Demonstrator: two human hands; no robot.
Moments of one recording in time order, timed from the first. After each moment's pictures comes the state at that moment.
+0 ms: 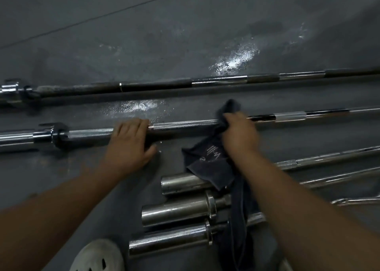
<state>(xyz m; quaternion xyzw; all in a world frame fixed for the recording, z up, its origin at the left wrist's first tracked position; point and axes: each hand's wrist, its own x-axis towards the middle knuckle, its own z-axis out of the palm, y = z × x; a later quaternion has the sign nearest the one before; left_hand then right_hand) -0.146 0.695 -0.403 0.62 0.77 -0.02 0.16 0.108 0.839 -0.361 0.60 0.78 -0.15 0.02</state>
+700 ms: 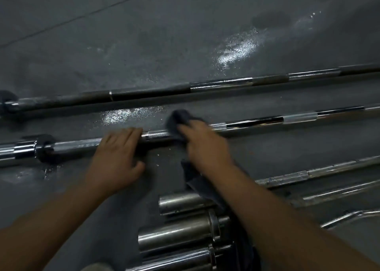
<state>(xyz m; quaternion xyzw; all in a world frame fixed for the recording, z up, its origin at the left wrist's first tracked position) -0.160 0.702 -0.387 0.64 0.75 0.01 0.16 0.053 0.823 -0.382 0.43 0.88 -0.21 0.00</state>
